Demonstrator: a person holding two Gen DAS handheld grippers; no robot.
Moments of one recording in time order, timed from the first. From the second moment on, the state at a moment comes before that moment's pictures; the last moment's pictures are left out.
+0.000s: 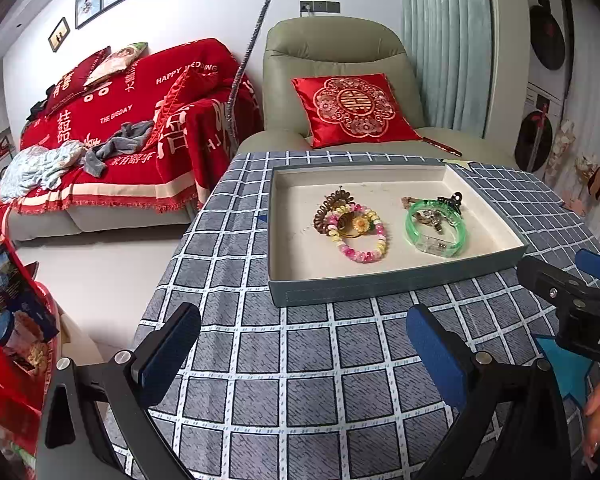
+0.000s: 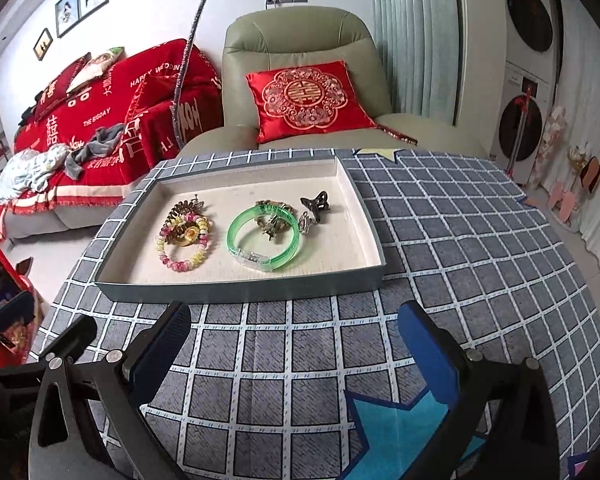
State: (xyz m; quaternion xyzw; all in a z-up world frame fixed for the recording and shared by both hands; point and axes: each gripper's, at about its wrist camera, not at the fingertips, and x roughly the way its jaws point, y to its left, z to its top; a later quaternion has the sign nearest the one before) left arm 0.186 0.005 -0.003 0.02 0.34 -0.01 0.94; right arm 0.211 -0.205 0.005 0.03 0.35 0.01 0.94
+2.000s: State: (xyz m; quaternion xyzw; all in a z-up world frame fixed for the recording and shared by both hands) left arm 0.187 0.006 -0.006 0.01 0.34 0.01 0.94; right arm 0.206 -0.194 0.010 0.02 0.33 0.02 0.94
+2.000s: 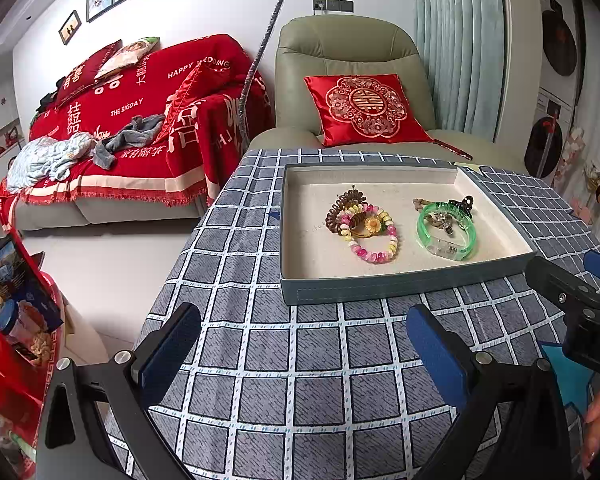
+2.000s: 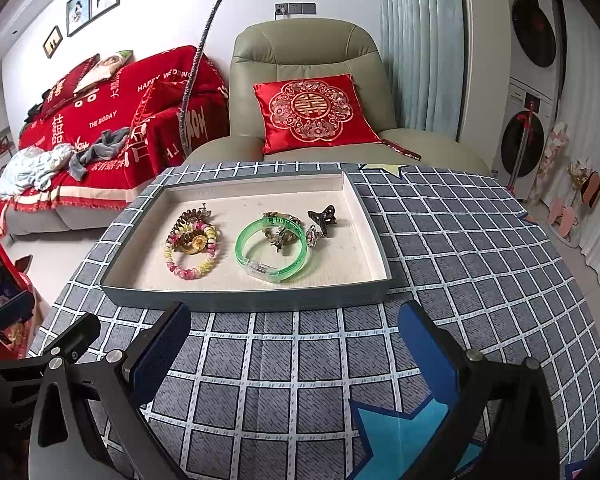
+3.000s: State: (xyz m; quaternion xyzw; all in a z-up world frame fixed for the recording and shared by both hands) left arm 0.186 0.004 -0.005 0.01 0.34 0.01 0.94; right arm 0.207 -0.193 0.011 0.03 0.33 0.02 0.94
